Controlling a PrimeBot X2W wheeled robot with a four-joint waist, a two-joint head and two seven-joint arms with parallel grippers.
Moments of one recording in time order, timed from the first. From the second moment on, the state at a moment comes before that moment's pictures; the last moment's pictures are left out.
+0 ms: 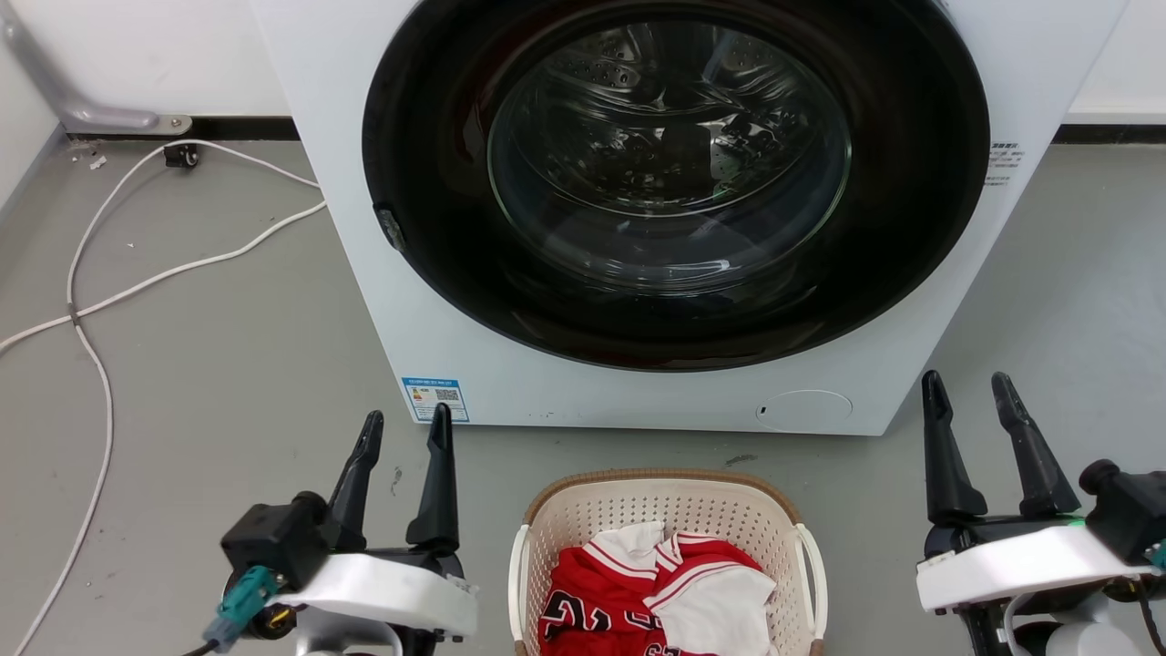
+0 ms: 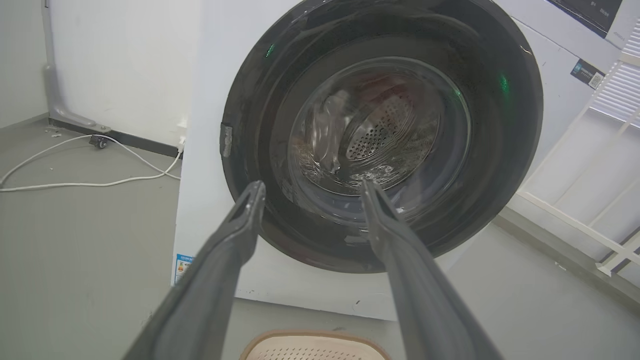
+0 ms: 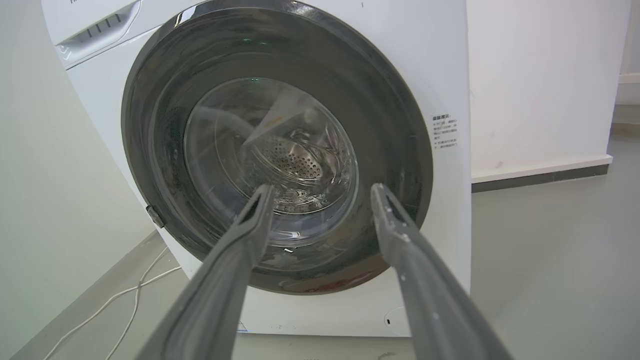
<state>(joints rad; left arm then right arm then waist) -0.01 0.05 -0.16 -0.03 -0.43 -0.01 -0.16 -0.02 -0.05 -0.01 -0.01 0.31 0.13 -0.16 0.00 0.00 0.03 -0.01</state>
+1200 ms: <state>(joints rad) 0.01 0.08 -0.29 0.09 -0.15 0.03 -0.24 0.01 -0.05 0.00 0.12 0.07 0.13 -0.24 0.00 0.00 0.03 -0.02</state>
